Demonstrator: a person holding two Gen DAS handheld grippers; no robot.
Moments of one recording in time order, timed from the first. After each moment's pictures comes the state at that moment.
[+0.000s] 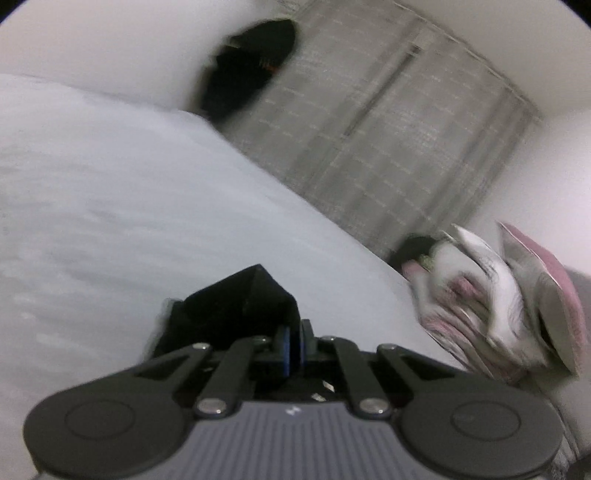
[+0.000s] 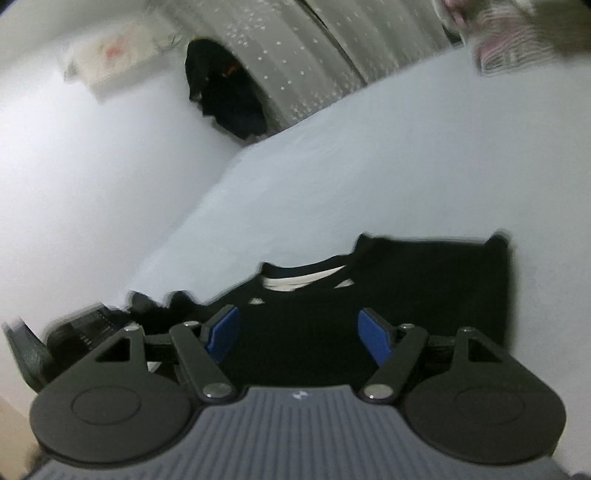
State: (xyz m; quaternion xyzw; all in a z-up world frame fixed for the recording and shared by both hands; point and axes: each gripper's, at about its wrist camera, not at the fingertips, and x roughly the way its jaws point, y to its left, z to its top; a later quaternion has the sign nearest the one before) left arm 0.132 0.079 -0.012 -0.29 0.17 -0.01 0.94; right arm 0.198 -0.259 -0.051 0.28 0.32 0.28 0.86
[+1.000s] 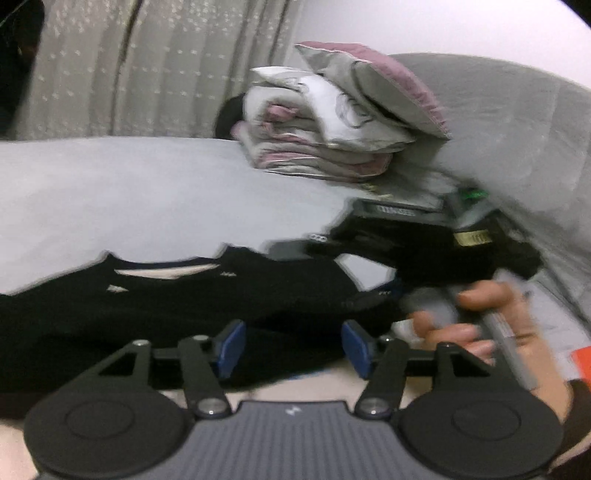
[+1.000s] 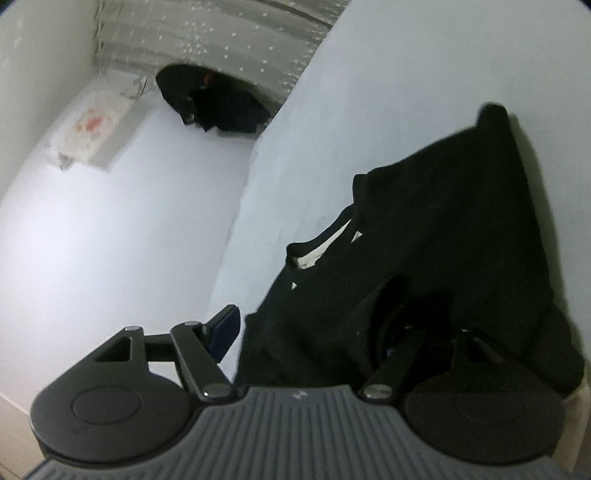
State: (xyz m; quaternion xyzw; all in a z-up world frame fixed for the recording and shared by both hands) left arm 0.119 -0.026 -0.016 -0.02 0.27 -0.25 0.93; right arm 0.204 -0.286 -0.071 0.42 0.38 0.31 0.76
